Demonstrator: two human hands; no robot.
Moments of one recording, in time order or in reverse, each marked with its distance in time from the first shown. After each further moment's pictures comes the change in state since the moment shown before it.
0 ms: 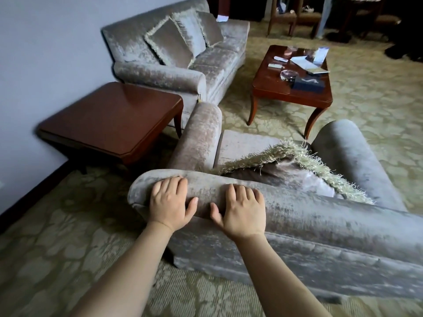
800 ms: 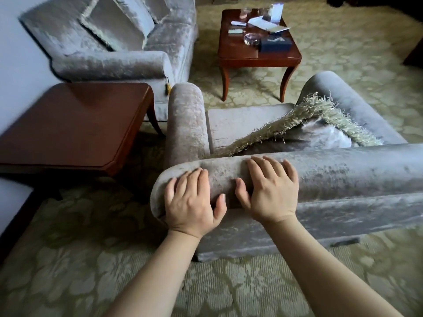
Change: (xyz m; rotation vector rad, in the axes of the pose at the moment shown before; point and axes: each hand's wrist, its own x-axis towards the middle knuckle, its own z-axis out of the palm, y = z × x) left_hand 0.012 -0.055 0.020 -0.089 0.145 0.250; right_hand 0.019 -0.058 0.029 -0.004 0.219 0.191
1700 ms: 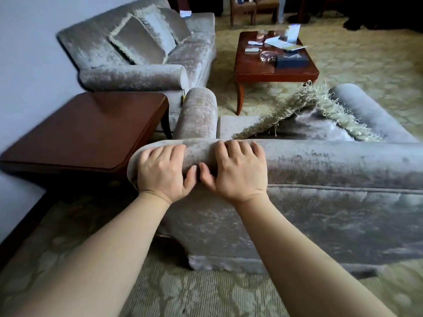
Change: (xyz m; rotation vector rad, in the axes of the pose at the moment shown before) left_hand 0.046 -0.065 0.012 0.116 0.054 0.062; right_hand 0.040 -0.048 0.038 -0.013 0.122 -0.147
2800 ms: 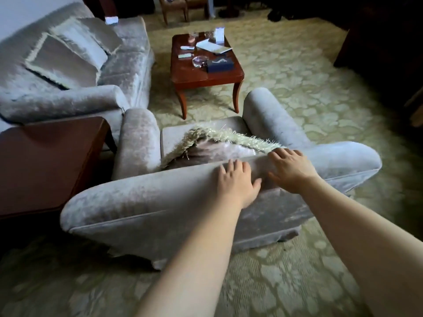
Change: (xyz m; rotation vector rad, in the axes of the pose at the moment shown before) left_hand 0.068 0.315 -0.045 -0.195 -0.578 0.218; right_hand -0.043 0.300 -0.142 -0.190 -0.676 0.197
